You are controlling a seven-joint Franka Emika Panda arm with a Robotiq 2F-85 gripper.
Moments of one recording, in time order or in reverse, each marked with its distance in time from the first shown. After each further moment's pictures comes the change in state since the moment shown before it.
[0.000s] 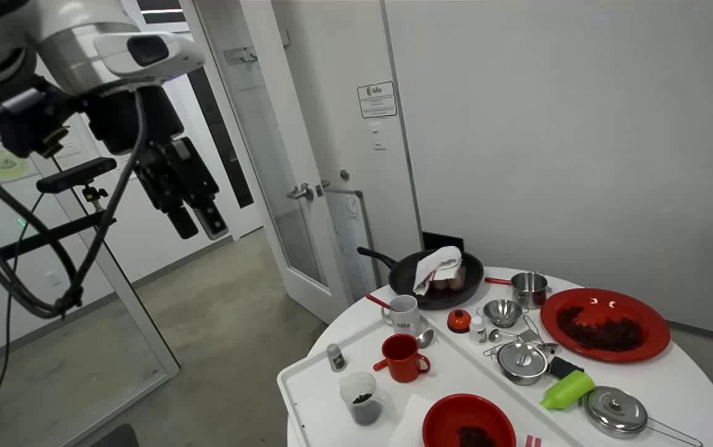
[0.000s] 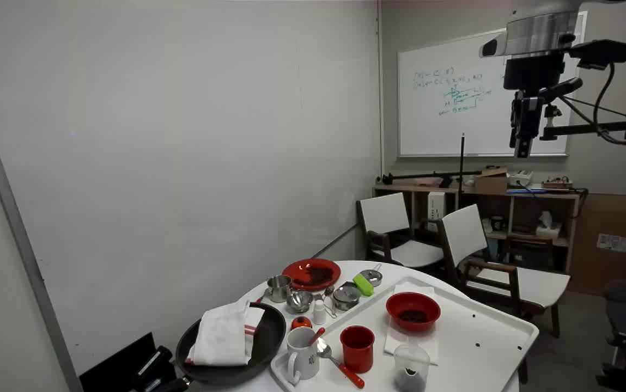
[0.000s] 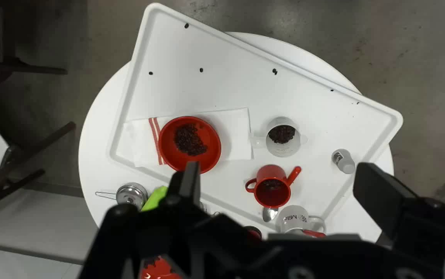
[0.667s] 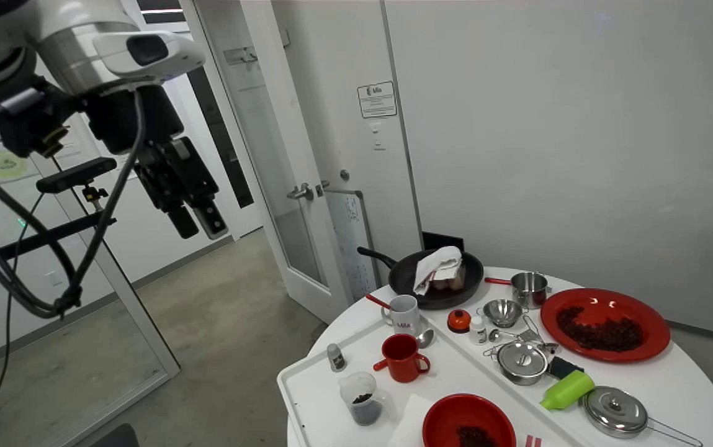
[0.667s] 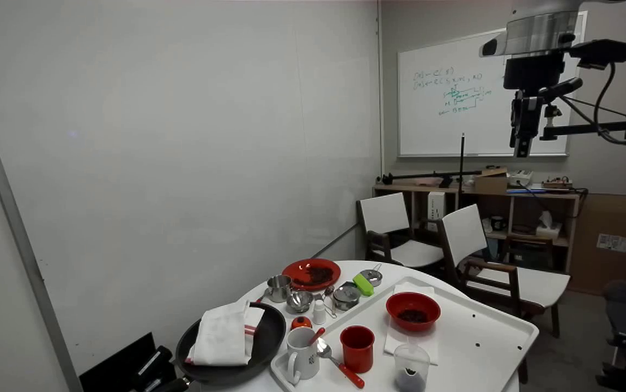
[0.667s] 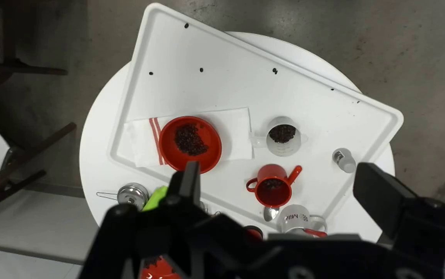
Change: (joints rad) arm 0.000 0.000 0.000 0.001 0.000 0.000 0.010
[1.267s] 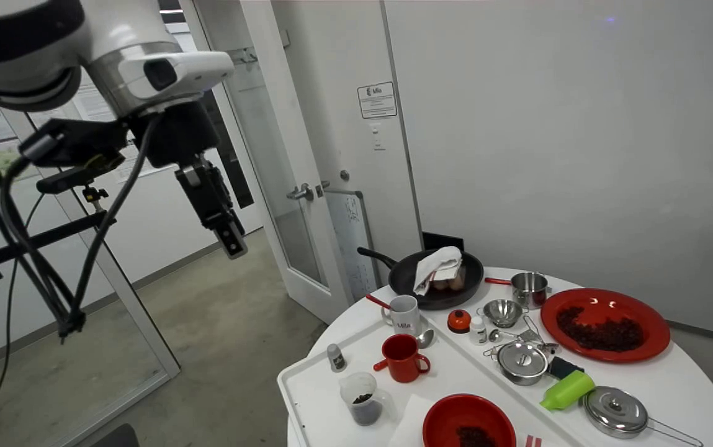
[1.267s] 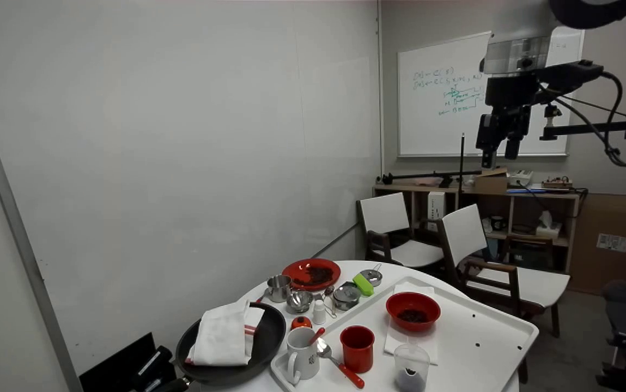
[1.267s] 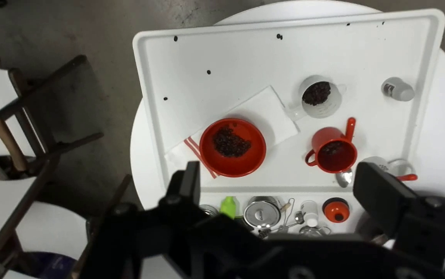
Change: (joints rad) arm -0.066 0.106 0.021 0.021 0.008 0.091 0.432
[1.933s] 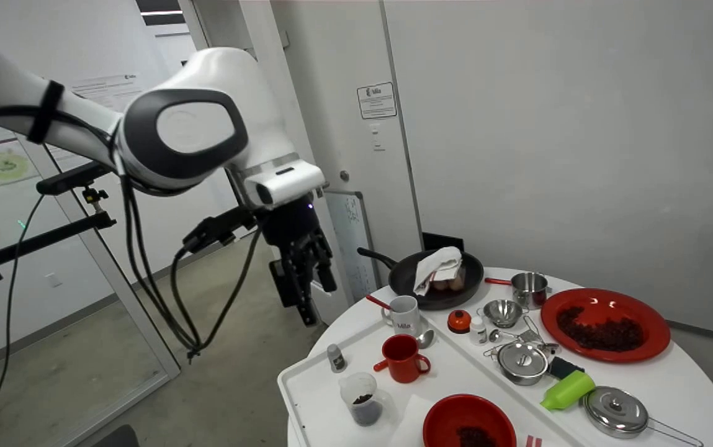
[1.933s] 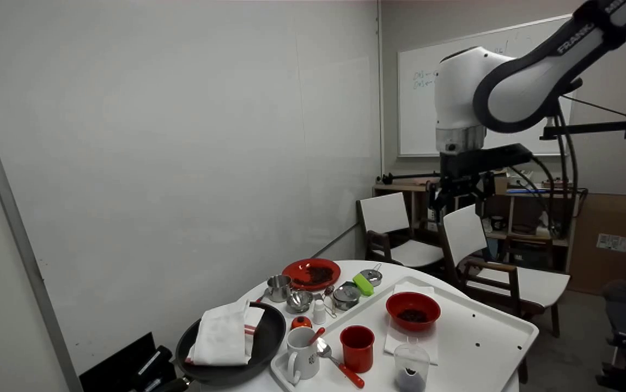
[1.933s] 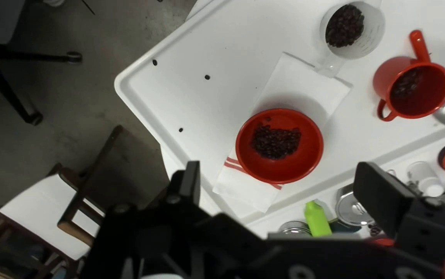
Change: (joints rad) arm -0.056 0.415 0.035 0.083 -0.080 0.253 0.609
